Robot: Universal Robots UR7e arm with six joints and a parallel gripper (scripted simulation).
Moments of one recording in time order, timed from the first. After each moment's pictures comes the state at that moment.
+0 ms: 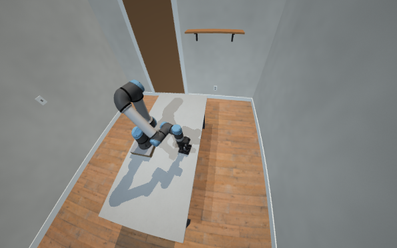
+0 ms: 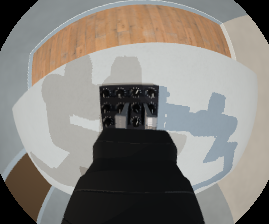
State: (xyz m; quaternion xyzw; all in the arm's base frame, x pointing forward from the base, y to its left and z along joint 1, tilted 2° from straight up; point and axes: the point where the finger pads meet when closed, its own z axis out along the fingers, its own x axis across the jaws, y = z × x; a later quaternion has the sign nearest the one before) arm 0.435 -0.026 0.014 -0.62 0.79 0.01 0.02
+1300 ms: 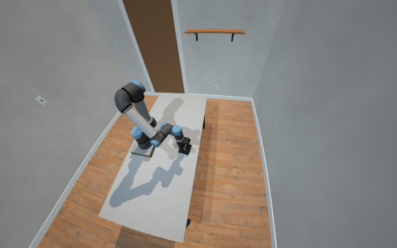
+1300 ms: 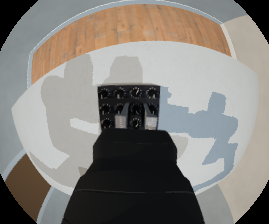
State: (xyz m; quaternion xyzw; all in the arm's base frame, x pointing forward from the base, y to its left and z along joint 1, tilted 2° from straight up) arm 0.435 -0.026 0.005 -0.62 0.79 0.01 0.02
